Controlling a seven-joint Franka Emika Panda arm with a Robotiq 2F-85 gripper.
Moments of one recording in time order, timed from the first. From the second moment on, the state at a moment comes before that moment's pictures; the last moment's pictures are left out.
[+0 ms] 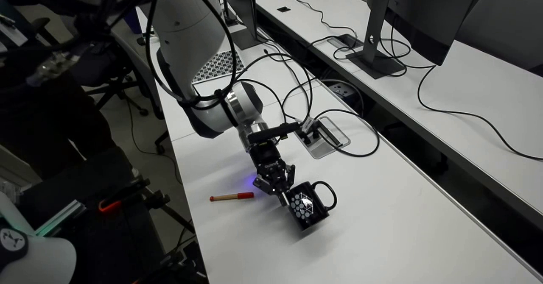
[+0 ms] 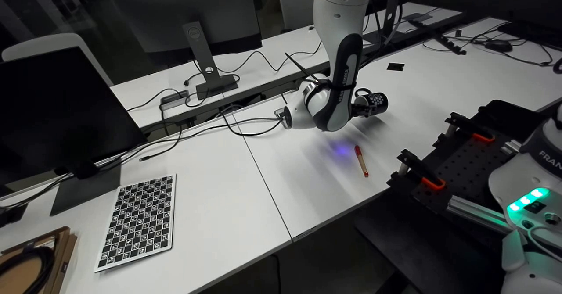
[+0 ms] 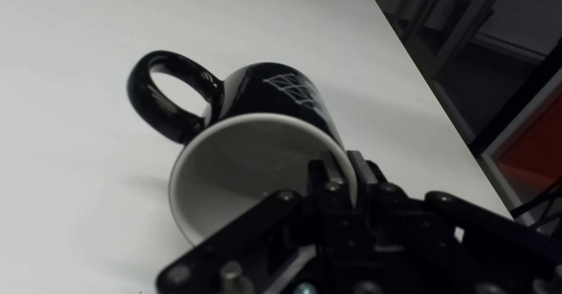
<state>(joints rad) 0.12 1.11 0.07 -1.76 -1.19 1.72 -0.51</state>
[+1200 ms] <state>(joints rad) 0.11 1.19 0.08 -1.66 -1.17 1.71 -0.60</state>
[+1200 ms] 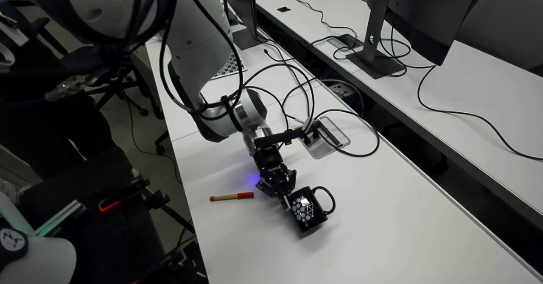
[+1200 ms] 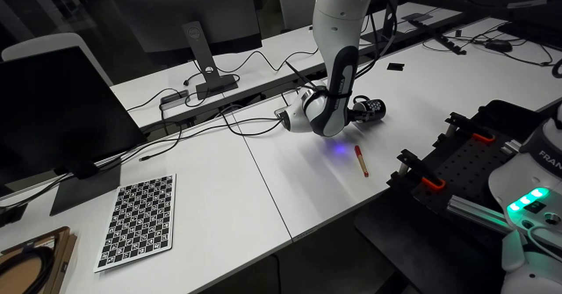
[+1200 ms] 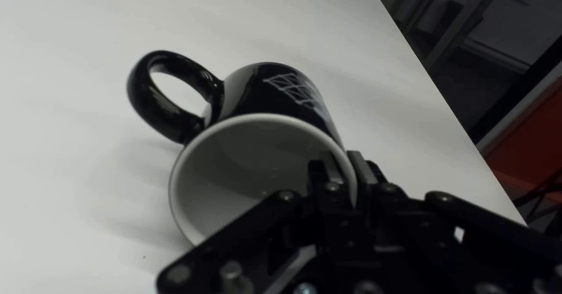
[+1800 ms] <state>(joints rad) 0.11 1.21 0.08 -1.63 -1.16 1.68 -0.63</state>
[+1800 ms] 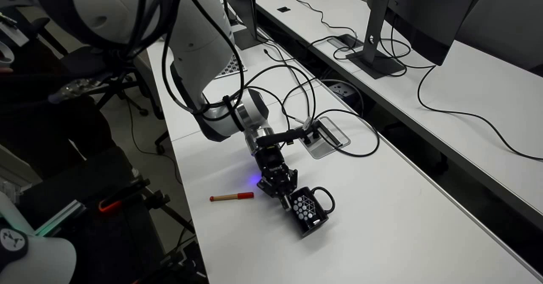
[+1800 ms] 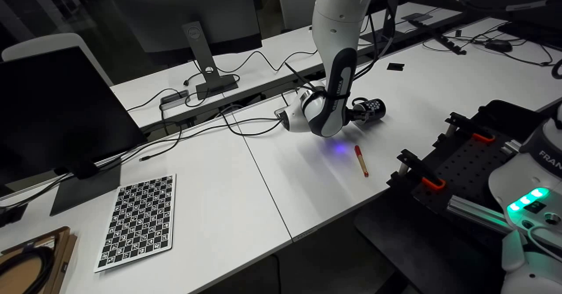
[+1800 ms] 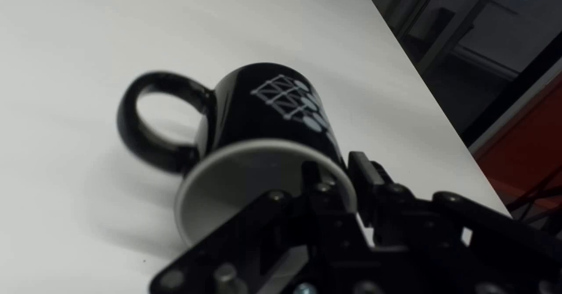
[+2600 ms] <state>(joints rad) 0.11 1.21 0.08 -1.61 -1.16 1.66 -0.66</state>
